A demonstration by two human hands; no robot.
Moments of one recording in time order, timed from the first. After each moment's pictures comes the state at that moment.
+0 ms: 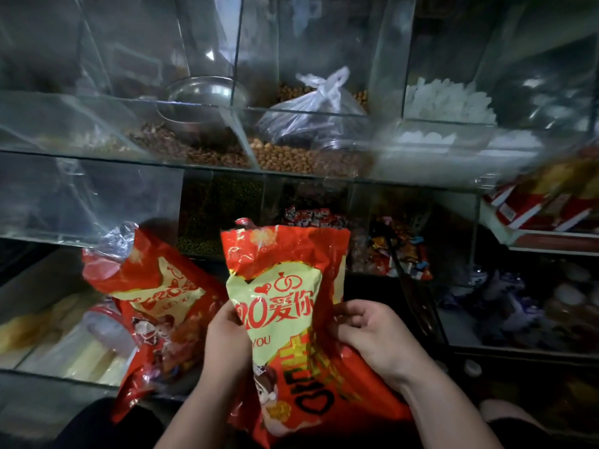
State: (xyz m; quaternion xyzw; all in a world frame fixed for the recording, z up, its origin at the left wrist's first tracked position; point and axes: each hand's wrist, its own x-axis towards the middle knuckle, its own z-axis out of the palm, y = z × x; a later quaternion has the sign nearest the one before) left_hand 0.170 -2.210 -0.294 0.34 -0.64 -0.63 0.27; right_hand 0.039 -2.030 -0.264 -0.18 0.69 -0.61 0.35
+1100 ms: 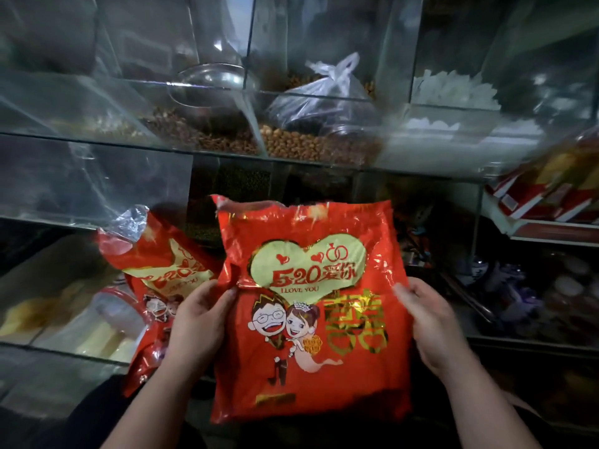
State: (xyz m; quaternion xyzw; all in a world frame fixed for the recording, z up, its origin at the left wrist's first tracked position) left_hand 0.209 -2.247 -0.294 0.35 -0.69 -0.55 0.29; right_hand -0.004 -1.982 -0.301 -0.14 0.65 -0.71 0.23
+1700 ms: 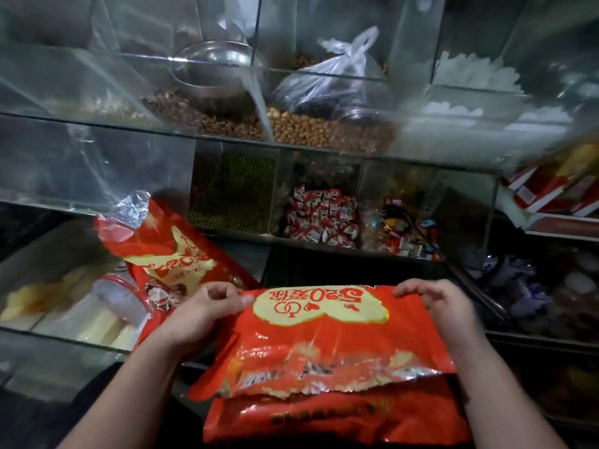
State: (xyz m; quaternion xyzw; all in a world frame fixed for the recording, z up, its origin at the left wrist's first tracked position) left_hand 0.210 -2.279 -0.311 0.23 -0.58 -0.78 0.07; right_hand -0.002 -1.975 -0.272 -0.12 0.66 -0.67 0.32
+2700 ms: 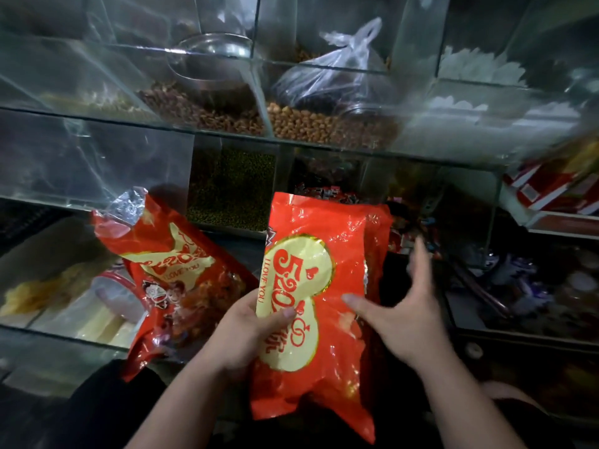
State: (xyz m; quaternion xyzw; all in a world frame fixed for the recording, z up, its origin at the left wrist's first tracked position) left_hand 0.195 -2.215 -0.301 0.22 -0.57 -0.79 0.04; right_hand 0.043 -2.011 -0.266 -0.18 0.83 -0.51 0.10
